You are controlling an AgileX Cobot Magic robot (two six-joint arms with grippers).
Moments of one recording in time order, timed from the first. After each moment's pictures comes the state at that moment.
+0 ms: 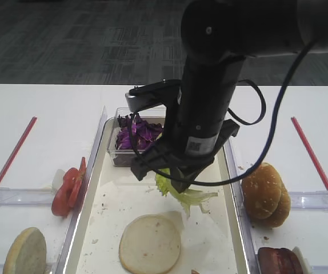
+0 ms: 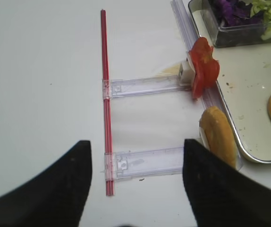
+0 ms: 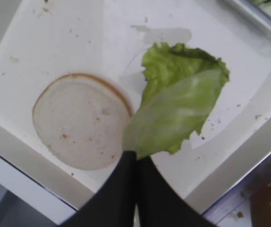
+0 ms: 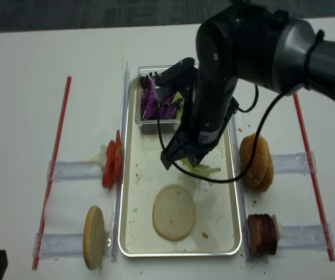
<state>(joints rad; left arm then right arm) -0.06 -0.02 -0.49 0.01 1.18 -0.04 0.71 1.81 -1.33 0.20 1.05 -0.03</state>
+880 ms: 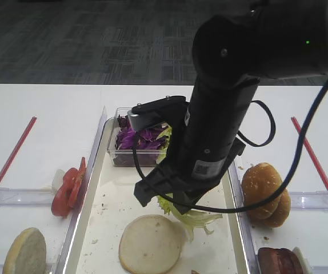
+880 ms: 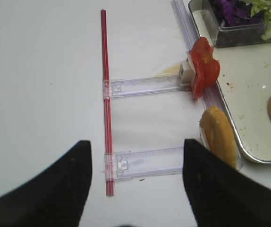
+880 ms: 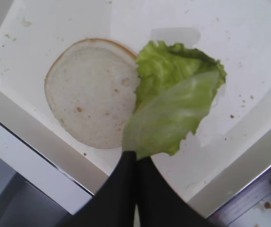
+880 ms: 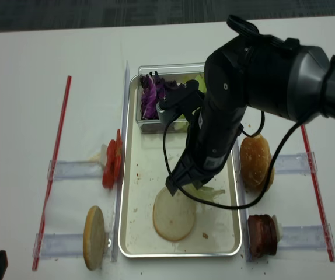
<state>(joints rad) -0.06 -0.02 -0.49 0.01 1.18 -0.04 0.74 1.74 -1.18 0.24 0.97 -0.04</state>
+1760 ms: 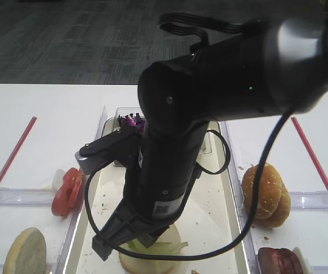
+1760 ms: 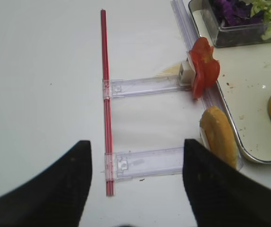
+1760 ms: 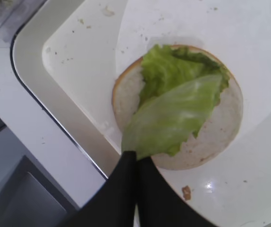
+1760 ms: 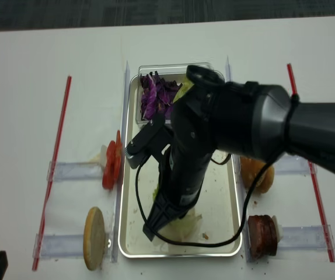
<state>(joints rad) -0.06 -0.02 -0.49 0.01 1.18 -0.04 0.91 1.80 -1.19 0.24 0.90 -0.08</state>
